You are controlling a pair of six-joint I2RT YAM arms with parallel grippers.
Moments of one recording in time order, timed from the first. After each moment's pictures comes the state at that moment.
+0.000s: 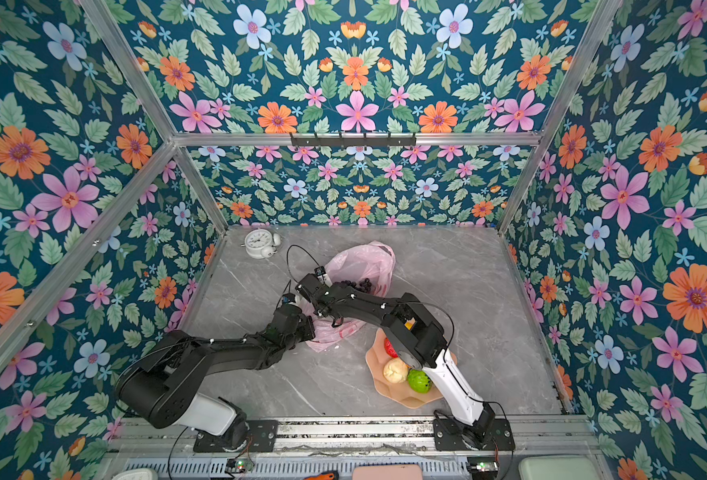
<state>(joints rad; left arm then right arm) -0.56 1.51 0.43 0.32 -0.12 -0.65 0.92 2.27 1.78 -0.59 0.43 0.47</state>
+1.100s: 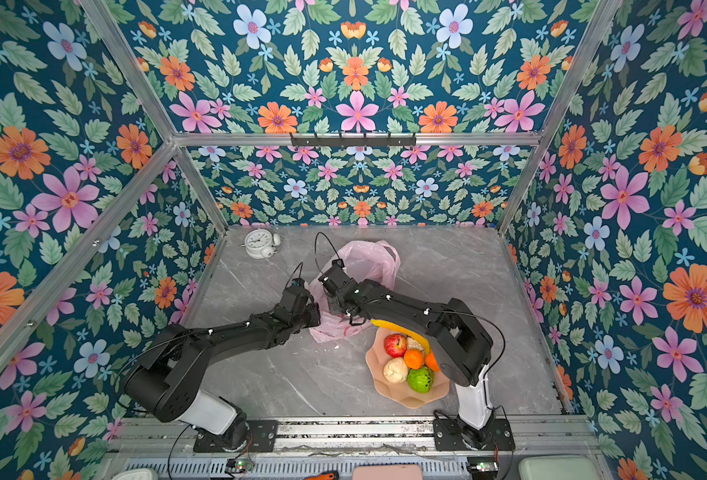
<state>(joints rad) -0.56 1.54 0.68 0.05 -0.12 -0.55 0.86 1.89 1.44 -0.47 0.23 0.49</state>
